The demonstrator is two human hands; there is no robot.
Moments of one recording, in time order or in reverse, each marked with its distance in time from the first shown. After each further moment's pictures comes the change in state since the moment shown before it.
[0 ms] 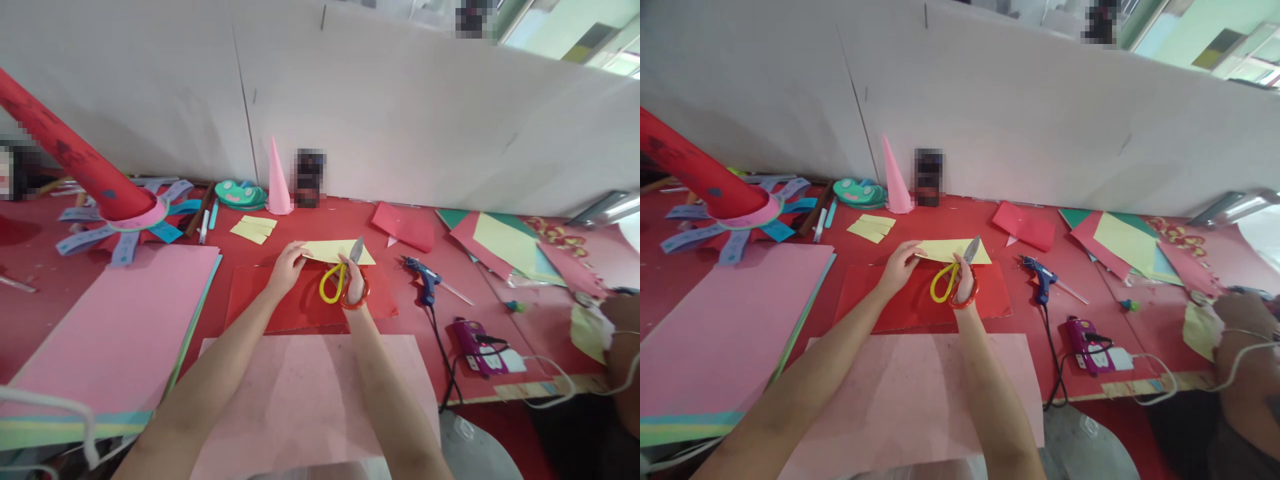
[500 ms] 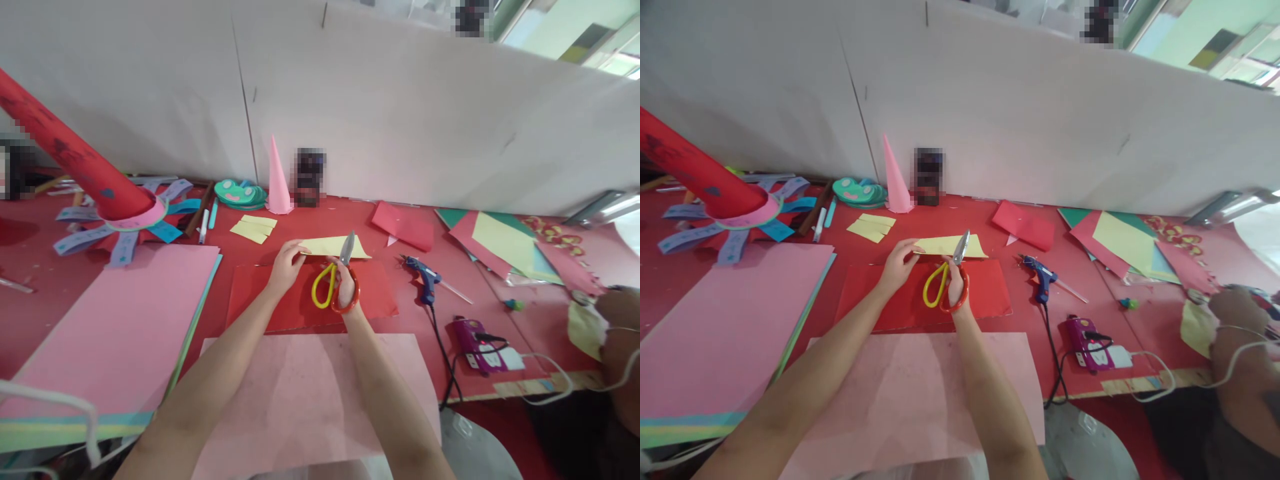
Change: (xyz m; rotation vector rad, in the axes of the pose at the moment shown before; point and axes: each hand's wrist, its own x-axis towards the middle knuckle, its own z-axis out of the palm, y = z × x) left_hand 0.002 -0.001 -0.001 -0.007 0.035 -0.039; right_hand 0.000 0.017 0.001 -0.149 -0.086 -0.093
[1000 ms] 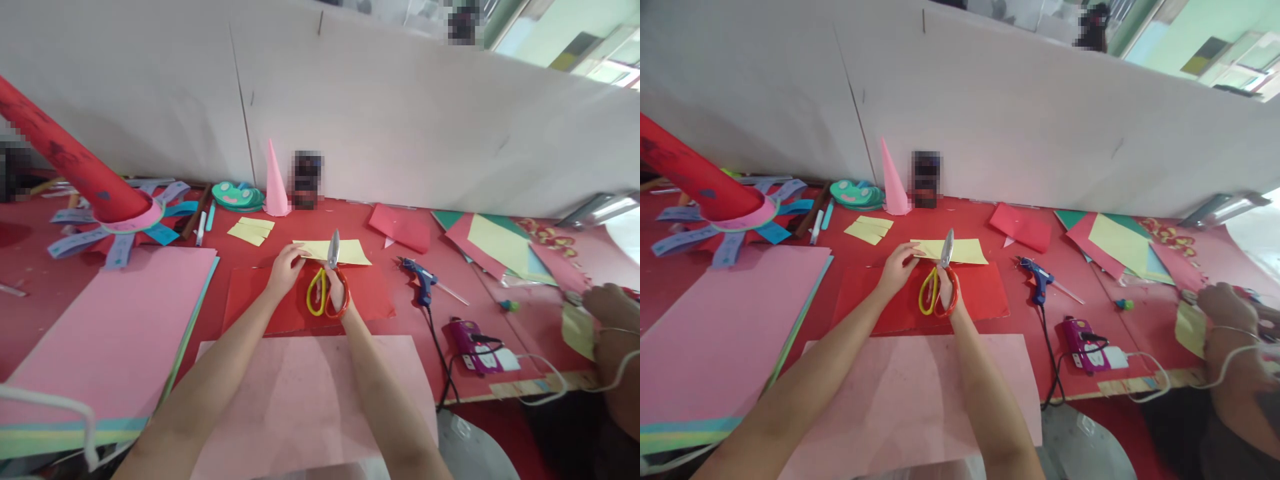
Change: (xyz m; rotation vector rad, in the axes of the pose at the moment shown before) left_hand -0.002 0.002 0.001 -0.029 0.007 0.035; right_hand -0.011 -0.004 0.007 -0.111 -0.235 0.124
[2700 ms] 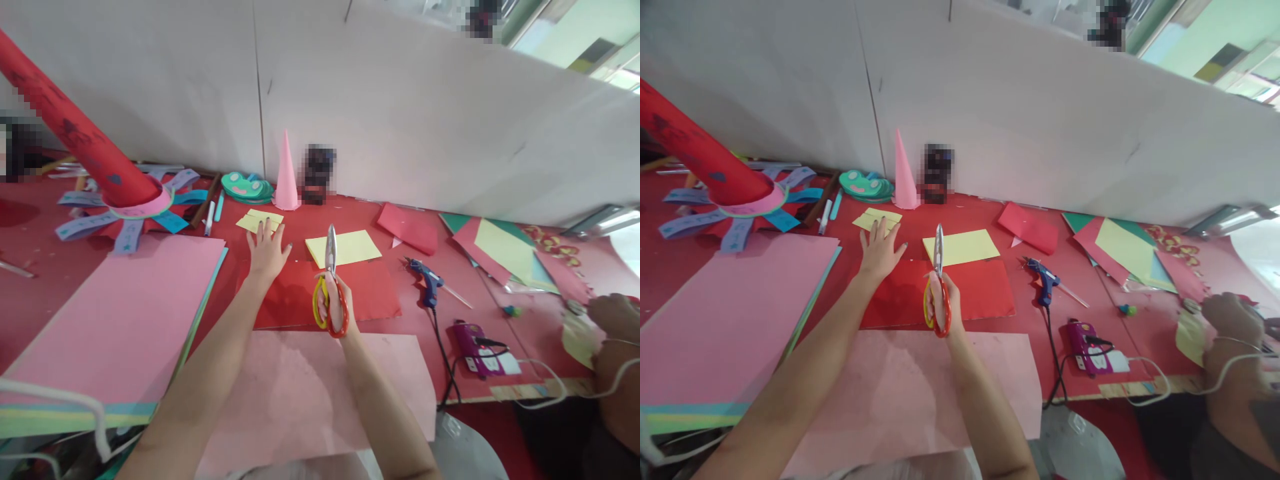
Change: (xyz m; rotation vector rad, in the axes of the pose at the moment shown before) left_hand 0.008 -0.010 -0.040 0.677 -0.089 -0.294; right_hand -0.056 -0.007 0.032 -0.059 -0.018 -0.116
